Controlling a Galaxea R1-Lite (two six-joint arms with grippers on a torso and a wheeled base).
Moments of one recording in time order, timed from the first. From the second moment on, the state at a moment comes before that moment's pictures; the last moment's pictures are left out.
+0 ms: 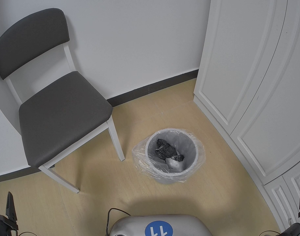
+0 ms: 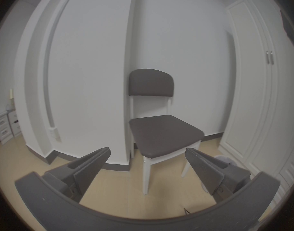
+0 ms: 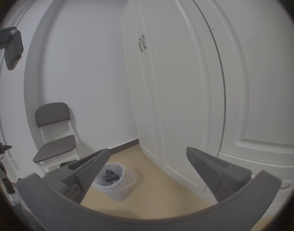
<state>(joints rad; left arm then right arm) -0.01 0.01 -0.02 -0.06 0.33 -0.13 0.00 0.01 -0.02 -0.21 -0.11 0.15</state>
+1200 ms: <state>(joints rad) -0.01 0.01 -0.02 0.00 0.01 0.00 0.00 0.01 -0.02 -0.07 -0.08 0.07</state>
